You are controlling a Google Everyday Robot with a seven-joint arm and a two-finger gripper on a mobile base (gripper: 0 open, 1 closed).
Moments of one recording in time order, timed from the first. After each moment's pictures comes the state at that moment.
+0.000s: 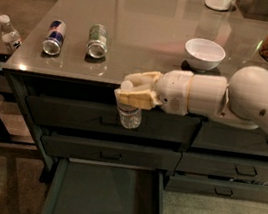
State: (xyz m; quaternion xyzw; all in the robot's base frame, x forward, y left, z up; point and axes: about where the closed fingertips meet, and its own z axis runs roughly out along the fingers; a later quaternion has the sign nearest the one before) arm 0.525 0.008 0.891 -0.47 0.65 0.34 0.49
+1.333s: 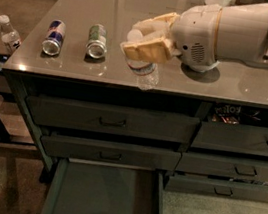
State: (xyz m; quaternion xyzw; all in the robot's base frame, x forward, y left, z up) arm 0.517 0.002 1.021 -0.53 0.62 0.26 0.51
